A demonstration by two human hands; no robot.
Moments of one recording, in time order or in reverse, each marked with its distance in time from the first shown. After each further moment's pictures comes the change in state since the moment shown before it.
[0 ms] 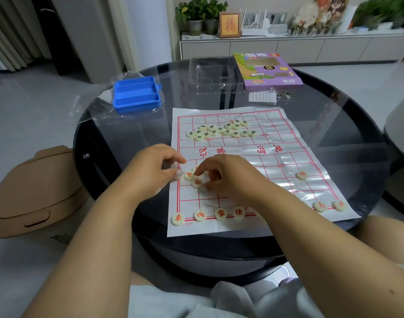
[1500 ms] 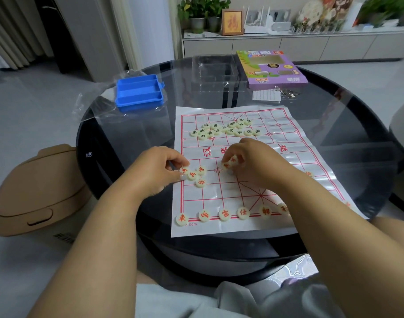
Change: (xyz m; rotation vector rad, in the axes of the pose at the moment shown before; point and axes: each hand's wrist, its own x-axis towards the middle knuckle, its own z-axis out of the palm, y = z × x) left_hand 0.007 -0.001 -0.001 0.005 -0.108 -0.095; right_hand 0.011 0.032 -0.019 -0.152 0.034 0.122
